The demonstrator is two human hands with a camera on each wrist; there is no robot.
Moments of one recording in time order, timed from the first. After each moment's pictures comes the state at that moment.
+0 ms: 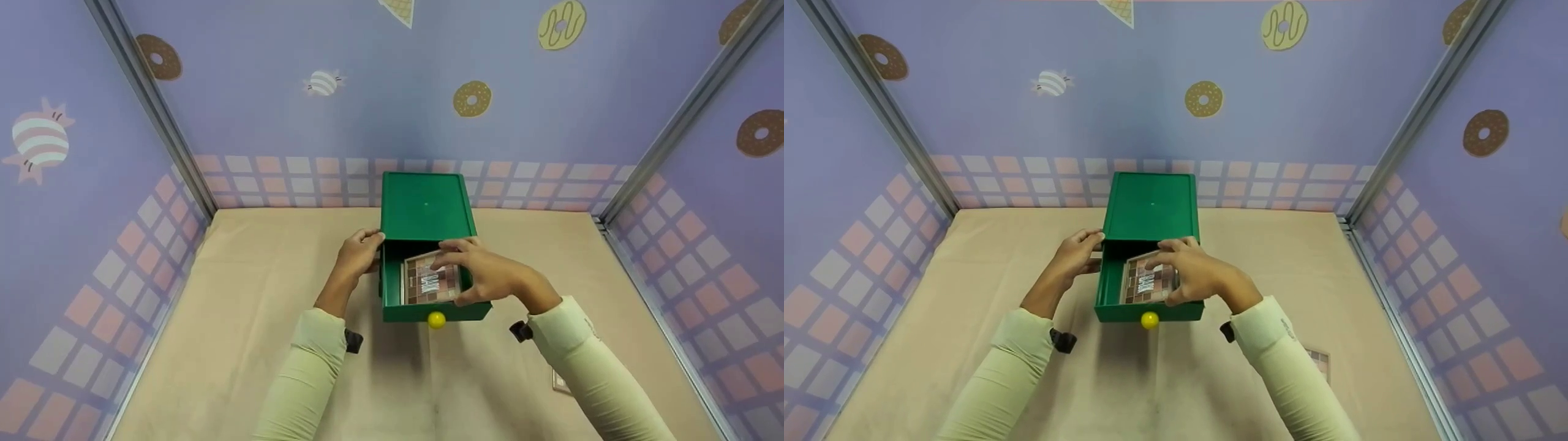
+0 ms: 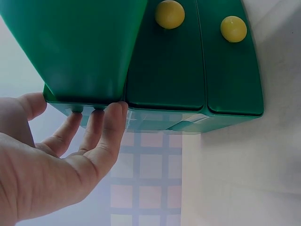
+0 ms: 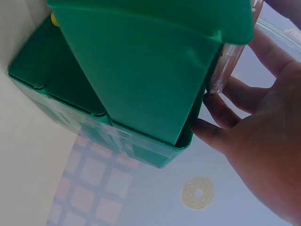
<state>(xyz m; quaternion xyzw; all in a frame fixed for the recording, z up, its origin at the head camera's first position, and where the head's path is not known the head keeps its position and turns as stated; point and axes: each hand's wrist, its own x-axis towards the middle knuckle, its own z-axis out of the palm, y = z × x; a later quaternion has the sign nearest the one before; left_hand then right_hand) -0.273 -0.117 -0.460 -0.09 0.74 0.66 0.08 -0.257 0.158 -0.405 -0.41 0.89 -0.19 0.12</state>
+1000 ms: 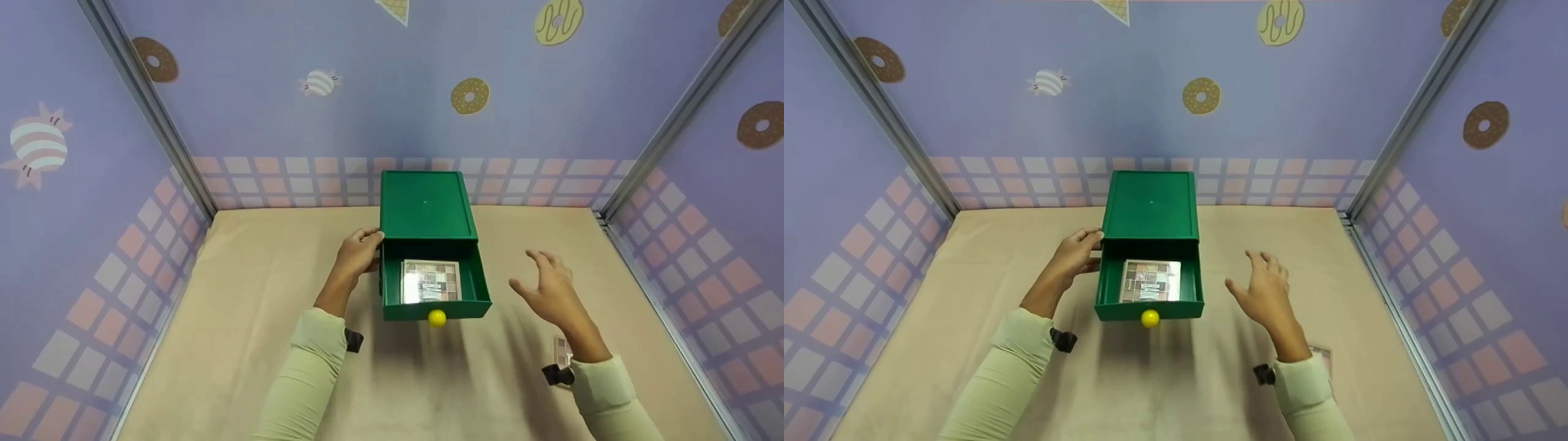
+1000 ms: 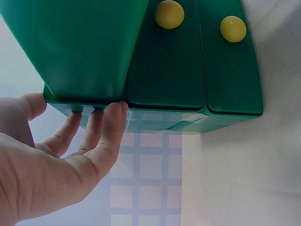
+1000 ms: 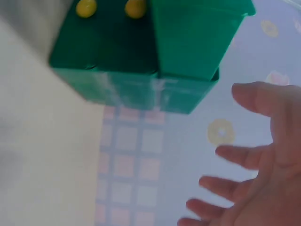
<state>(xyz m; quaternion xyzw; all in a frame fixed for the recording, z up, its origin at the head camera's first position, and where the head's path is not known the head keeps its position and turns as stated) -0.272 -0.118 -0.459 -0.09 0.75 0.65 0.08 -0.224 0.249 -0.460 -0.09 0.95 -0.29 -0.06</state>
